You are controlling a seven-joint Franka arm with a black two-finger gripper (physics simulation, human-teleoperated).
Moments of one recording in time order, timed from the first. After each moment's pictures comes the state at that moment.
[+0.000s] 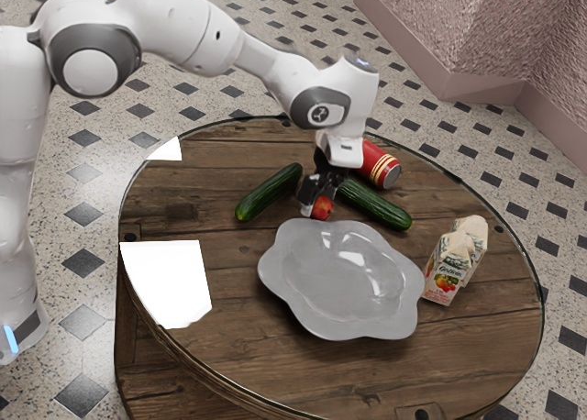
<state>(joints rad) -0.02 0.20 0.10 -1.83 -0.07 2.01 1.04</state>
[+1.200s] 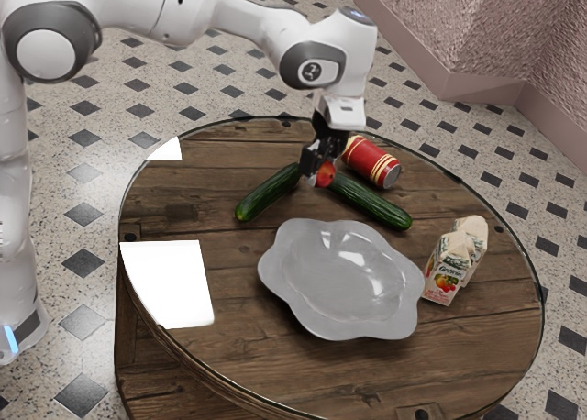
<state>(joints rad) 0.01 0.04 0.06 -1.82 -0.03 1.91 0.95</state>
